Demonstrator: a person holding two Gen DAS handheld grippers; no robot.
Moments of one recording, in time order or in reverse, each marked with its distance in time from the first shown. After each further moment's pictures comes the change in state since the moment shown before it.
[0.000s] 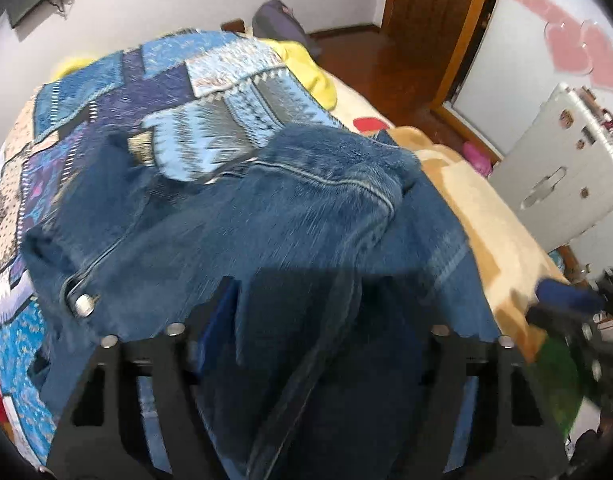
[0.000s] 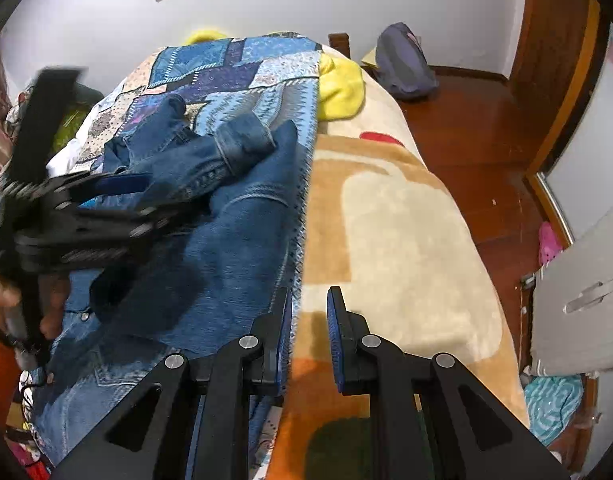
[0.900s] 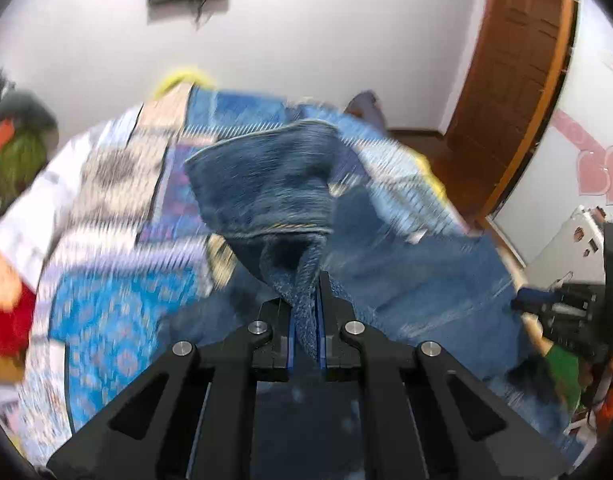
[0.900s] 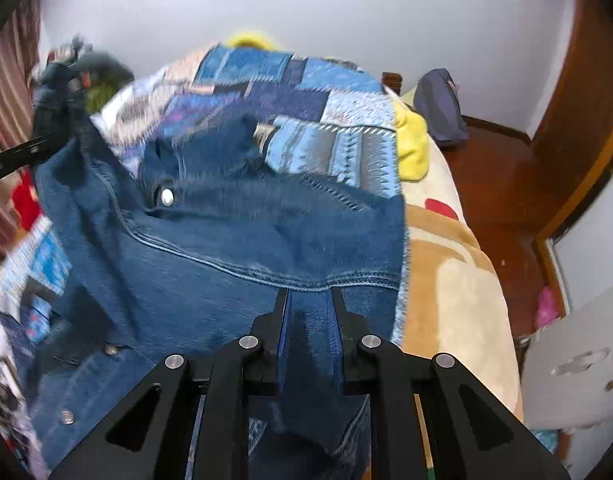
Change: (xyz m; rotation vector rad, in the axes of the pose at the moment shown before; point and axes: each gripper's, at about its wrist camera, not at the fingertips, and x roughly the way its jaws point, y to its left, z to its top) left arm -0.151 0.198 -0.109 -0.300 -0.308 0.077; right arm 0.012 0.107 0.039 -0.209 -0.064 -0.047
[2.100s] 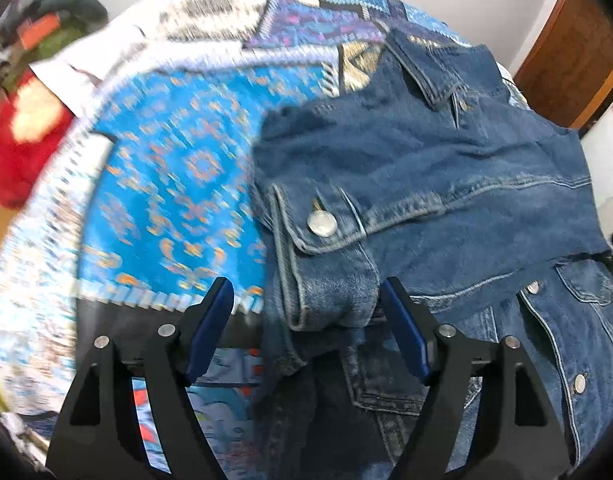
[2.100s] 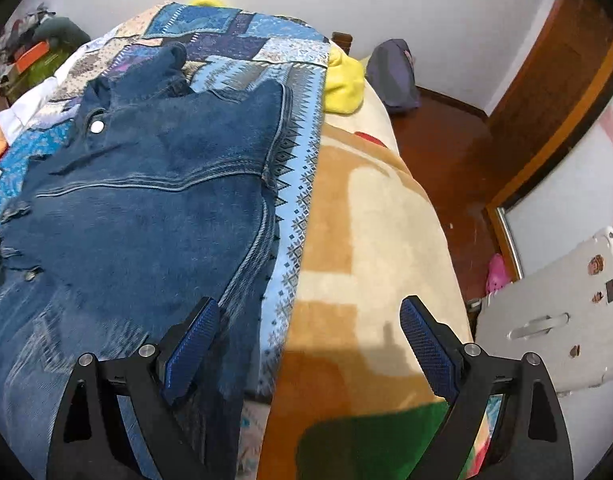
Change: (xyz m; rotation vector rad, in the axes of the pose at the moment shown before) left arm 0.002 0.102 -0.143 -0.146 0.255 0.132; right arm -0.009 -0.052 -0.064 0.012 0.095 -0.165
